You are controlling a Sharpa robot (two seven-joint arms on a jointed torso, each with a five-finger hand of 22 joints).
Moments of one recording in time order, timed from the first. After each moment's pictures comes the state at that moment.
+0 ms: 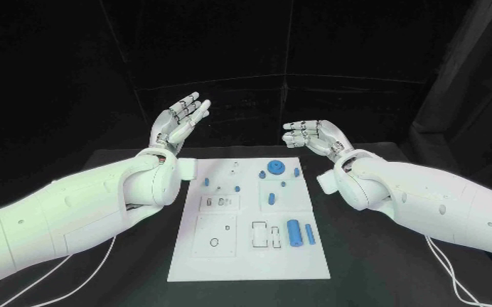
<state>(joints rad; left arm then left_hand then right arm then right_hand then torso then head) 1.14 -0.76 0.00 1.41 0.05 -0.51 0.62 1.26 -0.04 0.08 0.25 0.06 0.42 0.15 0.08 0.05 0.40 0.23 0.08 0.05 0.59 0.22 0.17 0.10 0.16 0.25 0.29 0.11 0.07 1.12 -0.73 -0.02 1.31 -0.50 -0.44 0.40 1.29 0.19 -0.10 -0.23 0.19 0.75 0.19 0.13 0.07 0.89 0.18 0.14 0.06 0.92 0.15 0.15 0.06 0.16 0.78 0.26 0.23 0.10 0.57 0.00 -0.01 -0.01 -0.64</state>
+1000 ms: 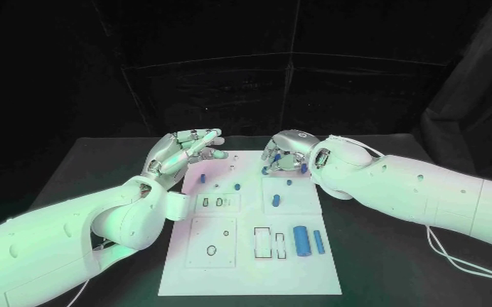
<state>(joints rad) 1.13 -0.89 0.00 1.66 -0.01 -0.31 0.58 1.31 0.01 0.10 0.10 0.06 0.92 0.22 0.13 0.07 1.02 0.16 0.16 0.07 1.14 0.10 0.28 0.21 0.17 0.92 0.22 0.36 0.15 1.23 -0.64 -0.02 1.29 -1.57 -0.28 0.00 1.34 0.09 -0.04 -0.29 0.14 1.03 0.16 0.07 0.07 1.19 0.09 0.07 0.06 1.47 0.00 0.40 0.29 0.16 1.23 0.09 0.66 0.29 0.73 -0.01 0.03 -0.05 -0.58</state>
